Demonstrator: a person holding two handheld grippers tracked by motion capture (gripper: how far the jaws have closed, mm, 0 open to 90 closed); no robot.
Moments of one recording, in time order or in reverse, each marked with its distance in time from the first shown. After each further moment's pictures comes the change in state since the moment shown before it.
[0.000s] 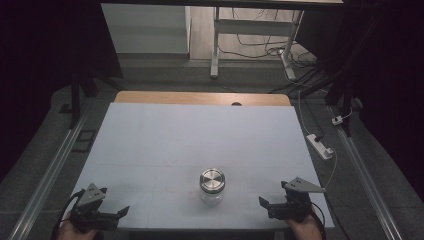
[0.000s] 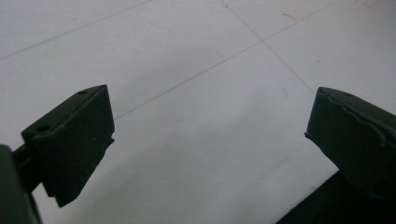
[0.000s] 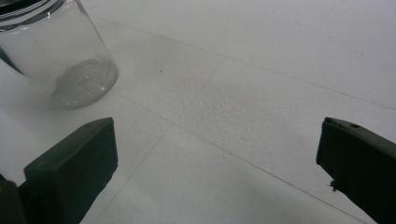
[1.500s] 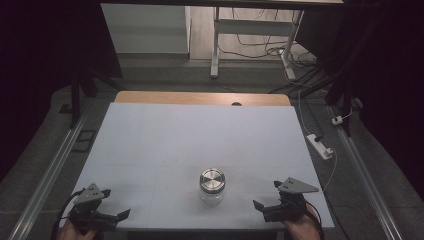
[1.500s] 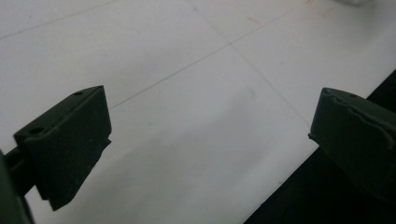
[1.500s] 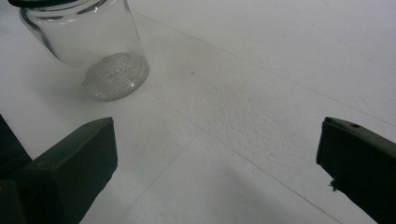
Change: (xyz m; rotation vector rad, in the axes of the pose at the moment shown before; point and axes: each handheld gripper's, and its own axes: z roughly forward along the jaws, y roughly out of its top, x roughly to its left) left arm 0.003 0.000 0.000 -0.009 -0.126 -0.006; right arm 0.013 0.007 0.004 0.010 0.075 -0.107
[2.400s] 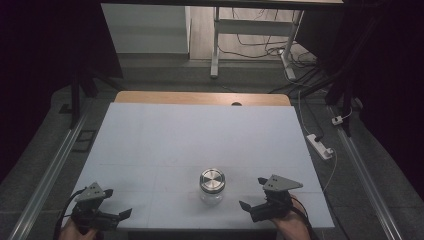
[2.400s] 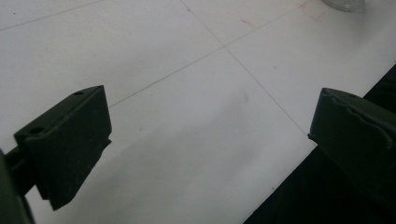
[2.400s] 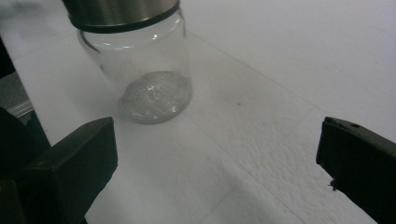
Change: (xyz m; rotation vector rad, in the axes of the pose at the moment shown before) left arm 0.001 0.002 0.004 0.004 -0.031 -0.023; right arm 0.022 0.019 0.022 -0.019 0.109 -0.091
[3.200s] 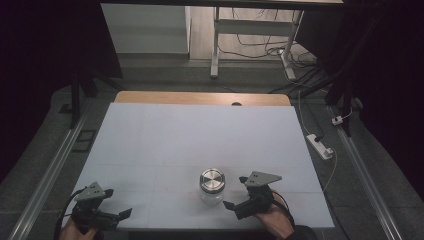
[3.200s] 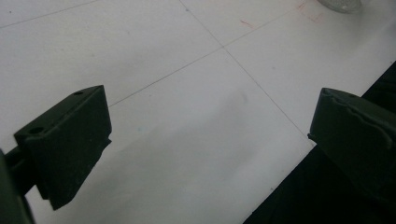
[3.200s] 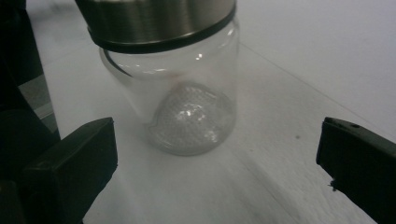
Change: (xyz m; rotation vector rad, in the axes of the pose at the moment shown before) left arm 0.002 0.000 0.000 -0.001 -0.015 -0.006; right arm 0.010 0.010 0.044 0.014 0.140 -0.014
